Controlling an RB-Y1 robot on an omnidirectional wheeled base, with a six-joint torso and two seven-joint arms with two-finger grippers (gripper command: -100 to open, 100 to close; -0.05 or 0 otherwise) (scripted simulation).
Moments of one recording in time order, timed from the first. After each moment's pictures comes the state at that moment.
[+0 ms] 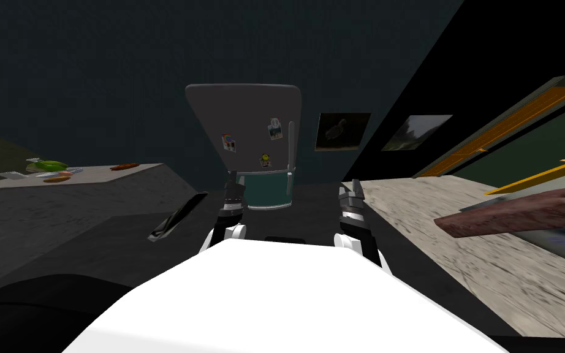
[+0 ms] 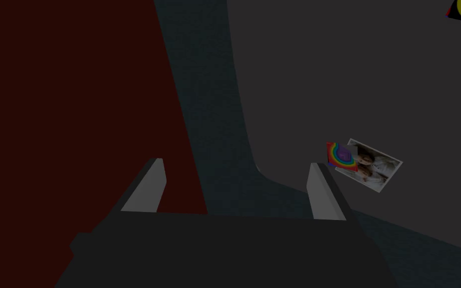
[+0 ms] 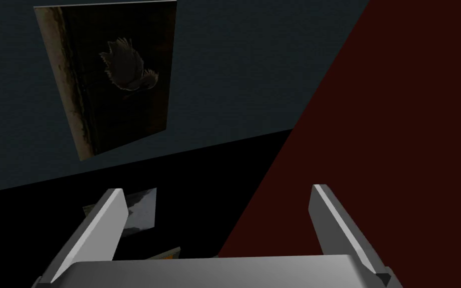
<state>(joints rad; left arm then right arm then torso) 0.51 0.03 -0.07 -2.26 -0.06 -0.45 -0.10 0.54 0.03 -0.07 -2.21 -0.06 -0.35 0.07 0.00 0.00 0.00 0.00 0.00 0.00</state>
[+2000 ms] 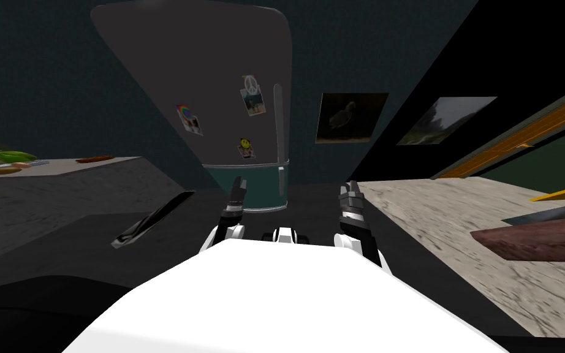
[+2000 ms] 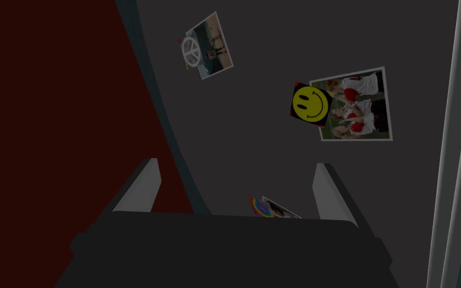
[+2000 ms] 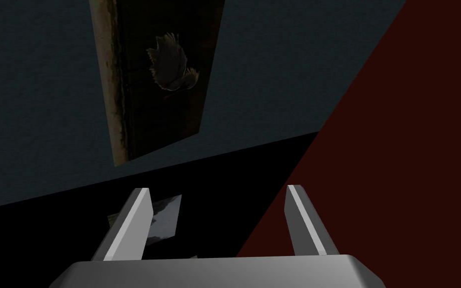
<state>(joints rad) 0.46 0.12 -0.03 -2.09 -0.04 -0.56 -0.12 0.55 0.03 -0.07 -2.21 -0.06 -0.35 0.07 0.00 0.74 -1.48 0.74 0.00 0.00</state>
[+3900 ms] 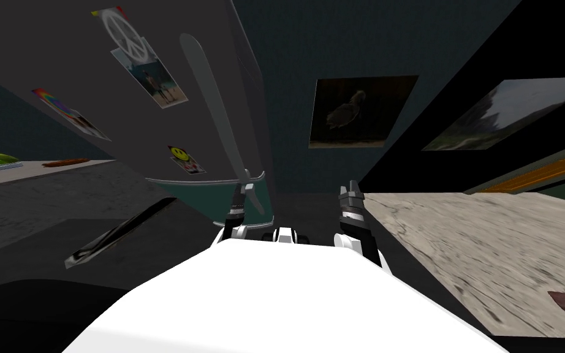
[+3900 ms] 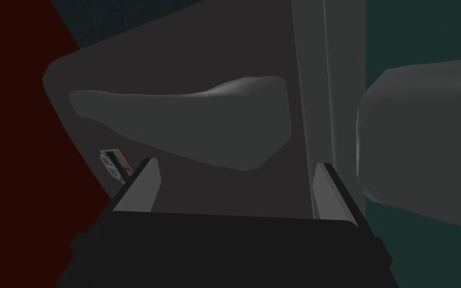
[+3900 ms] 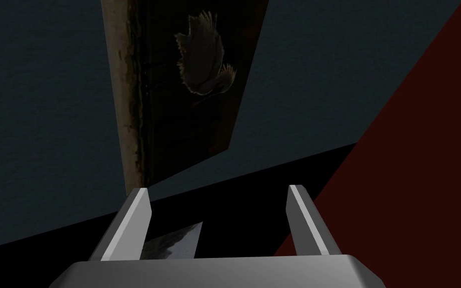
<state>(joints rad) 0.36 0.08 0.05 -1.76 0.00 -0.76 -0.15 0.54 0.03 -0.07 -2.21 -0.06 -0.35 0.07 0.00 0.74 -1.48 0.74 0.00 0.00</state>
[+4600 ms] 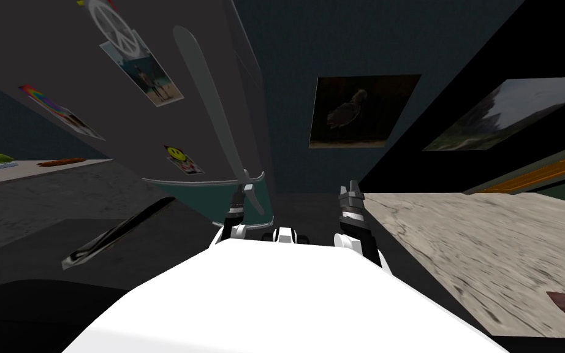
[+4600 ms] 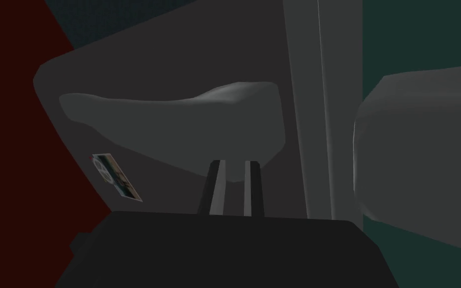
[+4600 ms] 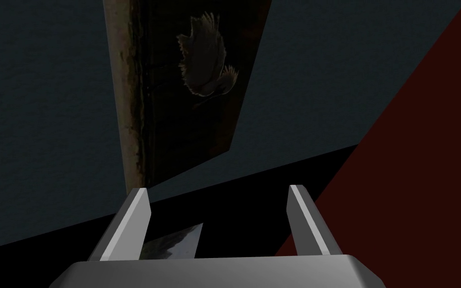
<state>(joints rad) 0.36 0.09 0.06 -1.77 0.00 -0.73 -0.15 0.54 0.03 -0.07 -2.21 -0.06 -0.35 0.07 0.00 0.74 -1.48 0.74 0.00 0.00</state>
